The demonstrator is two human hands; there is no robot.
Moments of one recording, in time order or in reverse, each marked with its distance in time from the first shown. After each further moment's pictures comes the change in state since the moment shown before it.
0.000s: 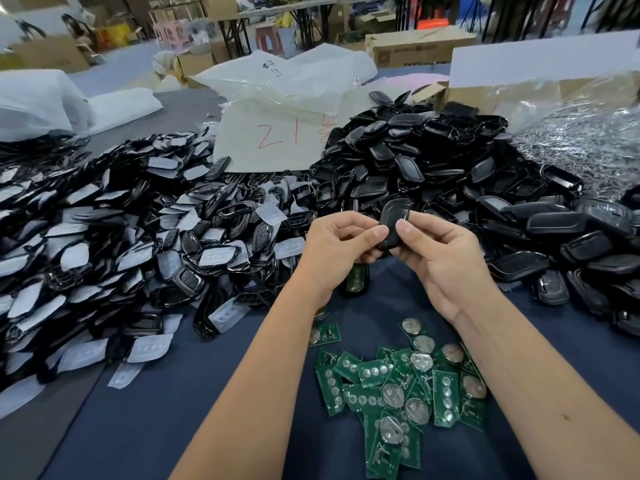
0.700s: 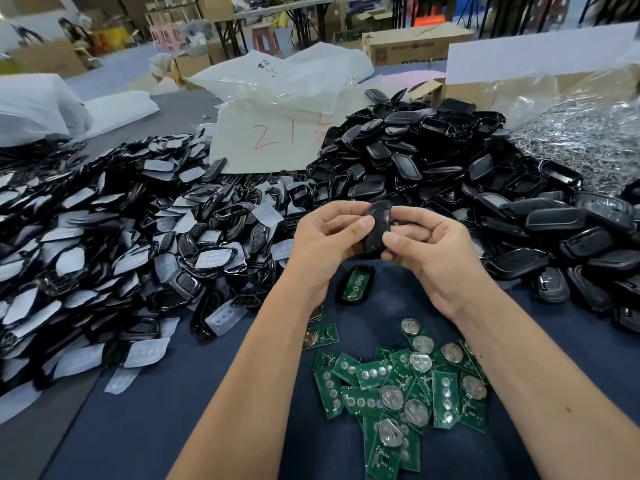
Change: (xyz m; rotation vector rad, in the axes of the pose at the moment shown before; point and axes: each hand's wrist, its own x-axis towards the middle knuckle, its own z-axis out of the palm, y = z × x) left_hand -0.002 0.006 -0.004 -0.213 0.009 0.004; right_hand 0.004 0.000 -0.004 -0.089 -0.110 0.008
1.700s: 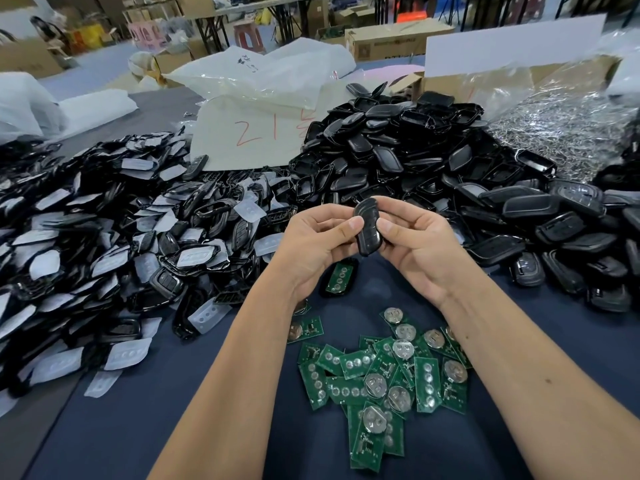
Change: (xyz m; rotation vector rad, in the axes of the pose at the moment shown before) left_hand -0.001 0.001 0.005 -0.029 -0.086 -0.123; right_hand 0.001 -0.004 -0.002 0.212 -0.048 0.077
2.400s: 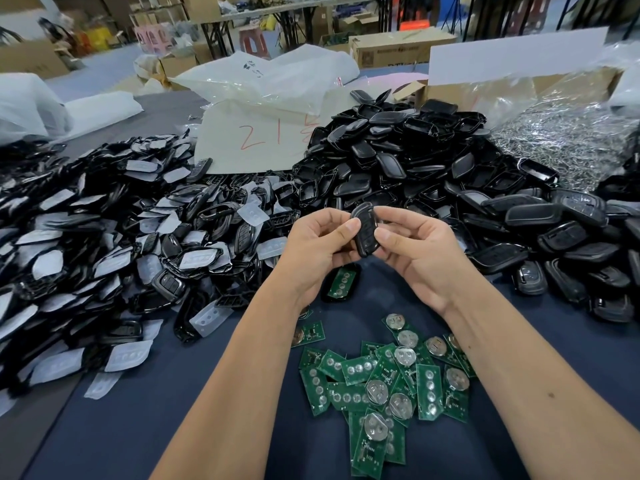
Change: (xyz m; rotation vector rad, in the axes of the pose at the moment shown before) left_hand 0.001 -0.003 0.000 0.082 0.054 0.006; right_hand -0.003 0.000 0.000 -0.100 0.035 -0.007
